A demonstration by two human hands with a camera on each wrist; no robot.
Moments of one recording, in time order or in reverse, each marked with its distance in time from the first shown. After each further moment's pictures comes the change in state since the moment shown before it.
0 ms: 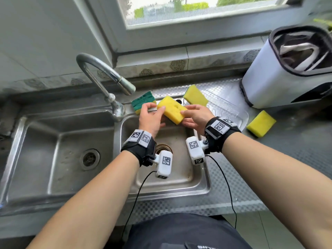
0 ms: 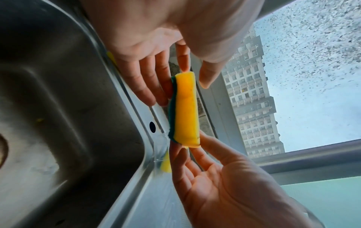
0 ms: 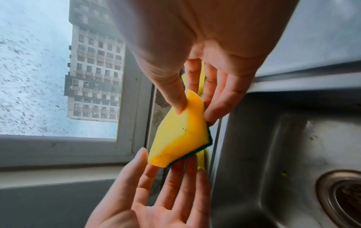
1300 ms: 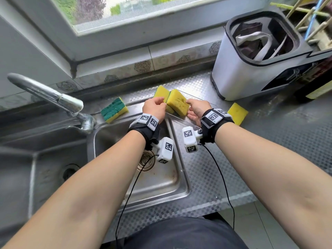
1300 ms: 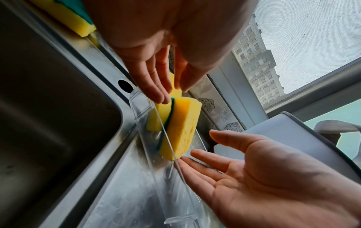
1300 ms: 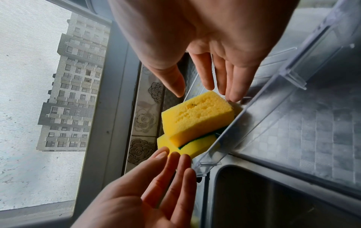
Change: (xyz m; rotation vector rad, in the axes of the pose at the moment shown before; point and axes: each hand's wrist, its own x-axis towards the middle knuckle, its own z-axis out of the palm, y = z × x) left_hand 0.059 -0.017 0.125 0.374 -0.132 0.033; right_hand 0.050 -0.016 -0.098 0.102 0.355 0.046
